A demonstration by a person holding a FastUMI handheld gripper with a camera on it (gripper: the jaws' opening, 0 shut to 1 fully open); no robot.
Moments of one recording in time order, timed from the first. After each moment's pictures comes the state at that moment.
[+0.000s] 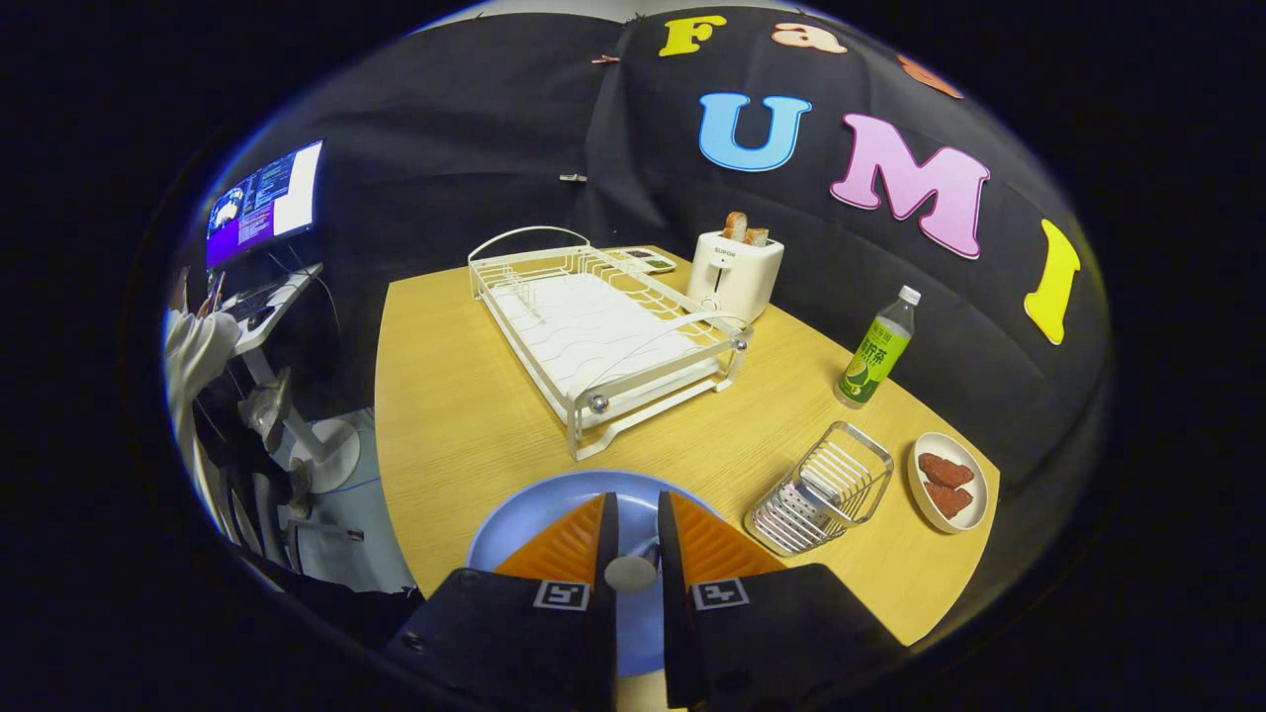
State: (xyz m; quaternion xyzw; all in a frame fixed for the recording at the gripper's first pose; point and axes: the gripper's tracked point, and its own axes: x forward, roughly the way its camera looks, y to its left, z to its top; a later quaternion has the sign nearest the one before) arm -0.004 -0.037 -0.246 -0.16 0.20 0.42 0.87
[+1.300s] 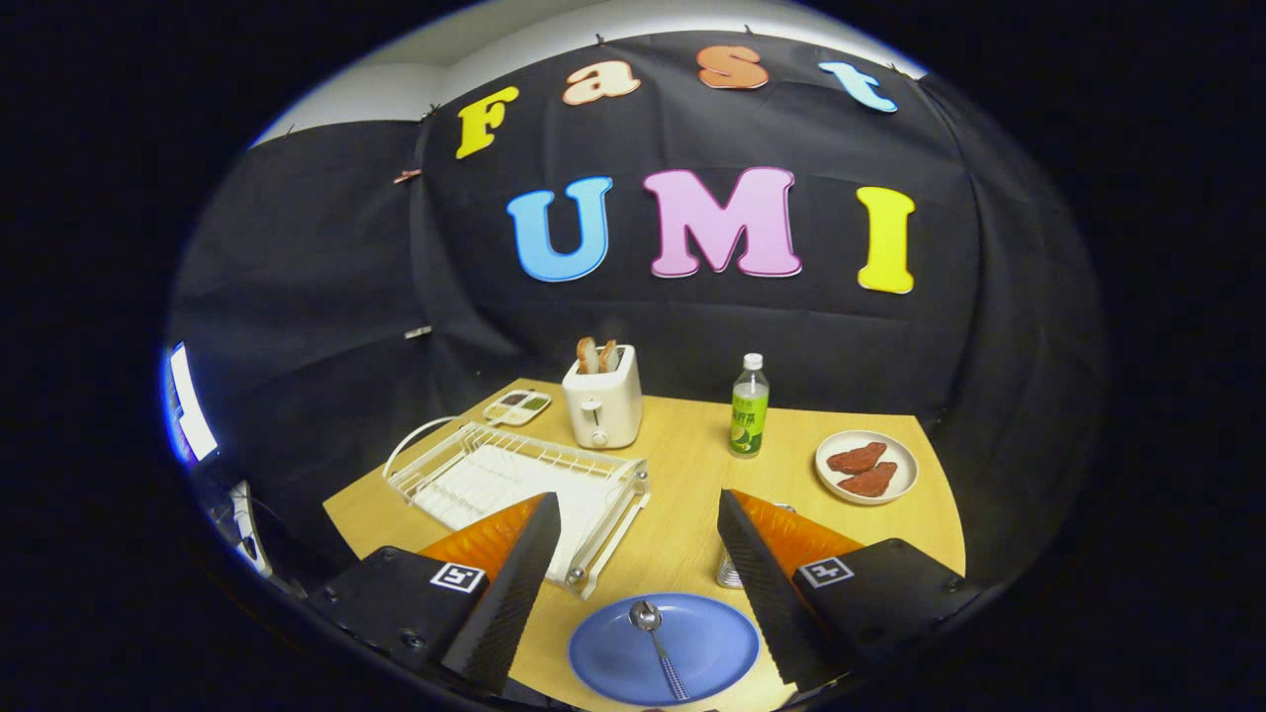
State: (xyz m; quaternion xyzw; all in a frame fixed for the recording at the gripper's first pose) arm 0.027 -0.048 -0.059 0.07 0.14 0.19 0.97
